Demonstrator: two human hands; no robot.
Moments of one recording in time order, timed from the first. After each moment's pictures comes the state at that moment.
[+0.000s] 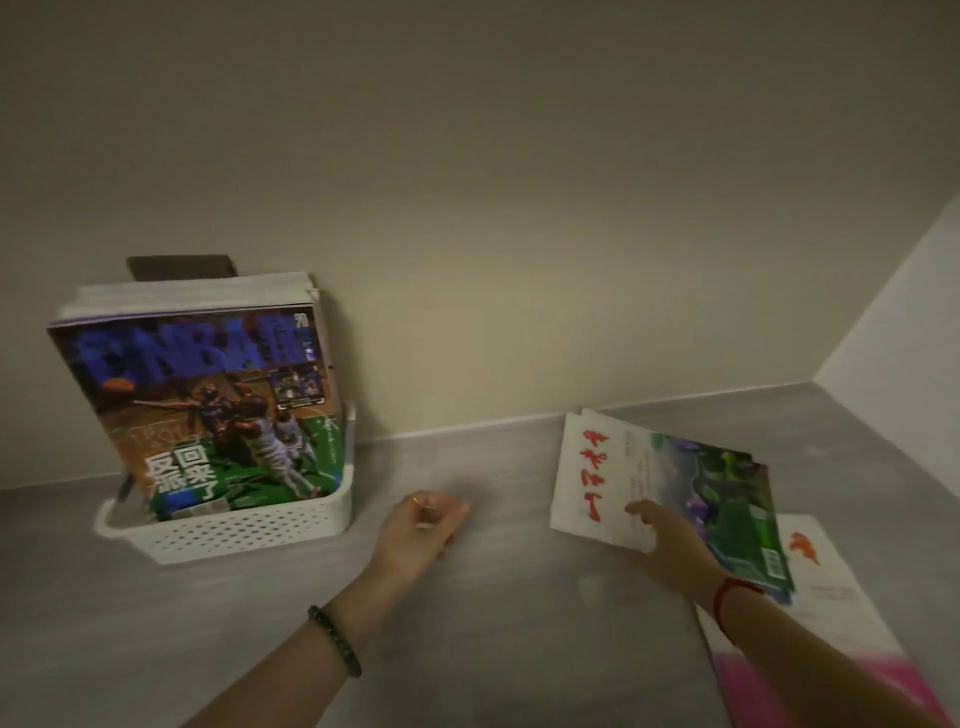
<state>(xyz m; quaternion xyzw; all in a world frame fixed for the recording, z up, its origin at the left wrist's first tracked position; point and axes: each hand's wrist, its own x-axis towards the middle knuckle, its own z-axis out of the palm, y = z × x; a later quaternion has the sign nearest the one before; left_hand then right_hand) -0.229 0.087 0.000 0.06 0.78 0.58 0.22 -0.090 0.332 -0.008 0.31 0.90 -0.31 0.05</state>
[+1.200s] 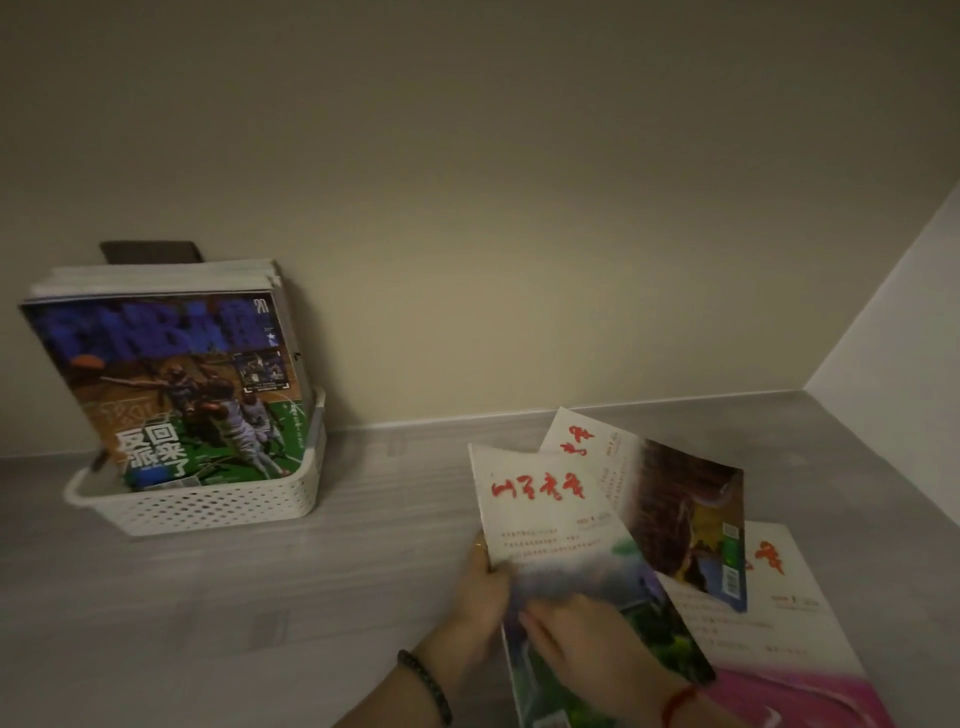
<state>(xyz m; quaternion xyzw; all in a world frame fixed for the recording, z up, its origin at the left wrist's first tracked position) -0.127 0.183 -0.030 0.02 0.68 0.67 0.30 -0.039 0.271 -0.002 0.05 0.98 -0.16 0.12</state>
